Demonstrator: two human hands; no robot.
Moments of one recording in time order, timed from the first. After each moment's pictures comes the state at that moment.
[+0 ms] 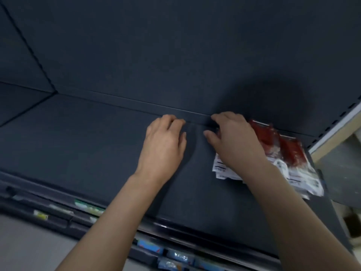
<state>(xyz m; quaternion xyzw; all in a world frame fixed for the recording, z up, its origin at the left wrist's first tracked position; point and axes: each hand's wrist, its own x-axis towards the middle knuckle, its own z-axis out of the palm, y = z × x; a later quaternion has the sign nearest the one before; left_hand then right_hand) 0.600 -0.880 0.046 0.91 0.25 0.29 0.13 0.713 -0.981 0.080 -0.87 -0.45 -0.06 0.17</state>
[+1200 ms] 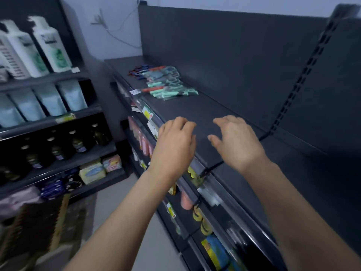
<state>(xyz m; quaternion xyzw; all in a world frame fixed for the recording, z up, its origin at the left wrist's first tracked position) 0.192 -0.545 0.073 0.78 0.55 0.29 -0.01 0.334 -0.553 0.106 -0.67 -0.73 0.00 0.15</state>
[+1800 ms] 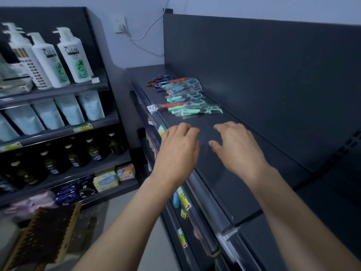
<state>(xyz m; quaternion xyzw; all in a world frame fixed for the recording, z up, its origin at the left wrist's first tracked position) 0.167 -0.434 0.076 0.76 0.59 0.28 -0.03 0.306 -0.420 0.100 -0.63 -0.76 0.00 0.16</state>
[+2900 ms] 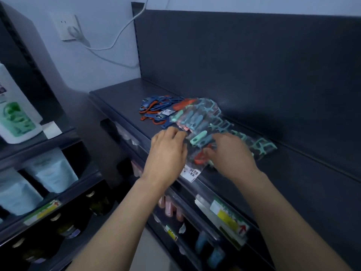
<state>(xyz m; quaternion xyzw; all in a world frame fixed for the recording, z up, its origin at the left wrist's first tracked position) -0.037 -0.090 0.050 0.84 0.48 0.26 0.01 0.109 -0.127 0.073 -0.76 -0.63 0.05 0.15</state>
